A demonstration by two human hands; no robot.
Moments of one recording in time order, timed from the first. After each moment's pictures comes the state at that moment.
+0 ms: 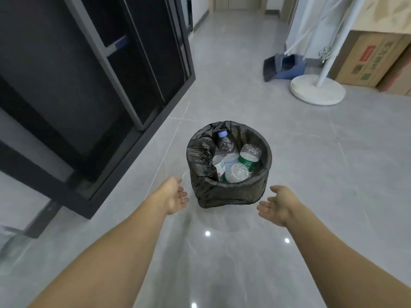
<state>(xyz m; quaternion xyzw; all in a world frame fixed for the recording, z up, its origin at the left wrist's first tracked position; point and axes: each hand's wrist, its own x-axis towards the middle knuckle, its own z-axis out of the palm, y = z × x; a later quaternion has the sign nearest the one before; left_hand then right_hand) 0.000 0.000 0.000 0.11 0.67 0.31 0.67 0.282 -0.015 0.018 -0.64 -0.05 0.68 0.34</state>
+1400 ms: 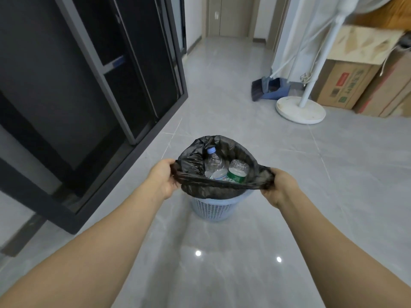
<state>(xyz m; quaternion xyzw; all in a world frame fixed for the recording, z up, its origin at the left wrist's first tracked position) 0.022 0.024 0.084 0.12 0.58 0.51 0.63 0.289 0.023 0.081 -0.57 -0.08 0.62 0.53</state>
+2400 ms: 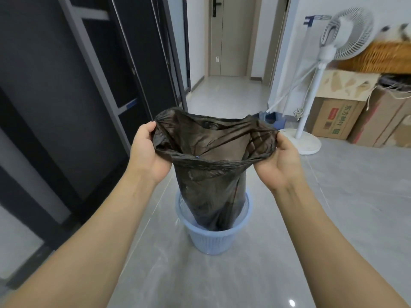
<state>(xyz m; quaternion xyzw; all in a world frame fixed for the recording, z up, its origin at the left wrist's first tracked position) 0.015 0.017 0.242 0.24 0.24 0.68 0.65 0.263 0.025 0.233 -0.17 -0.18 0.72 0.64</state>
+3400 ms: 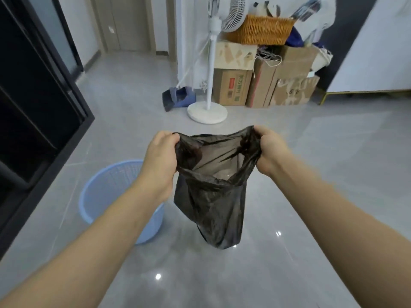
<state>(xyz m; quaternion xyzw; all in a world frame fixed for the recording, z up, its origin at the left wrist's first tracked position) 0.222 -0.033 0.223 0.45 0.42 0.51 0.60 0.425 -0.053 0.230 -0.57 -0.19 0.46 0.65</state>
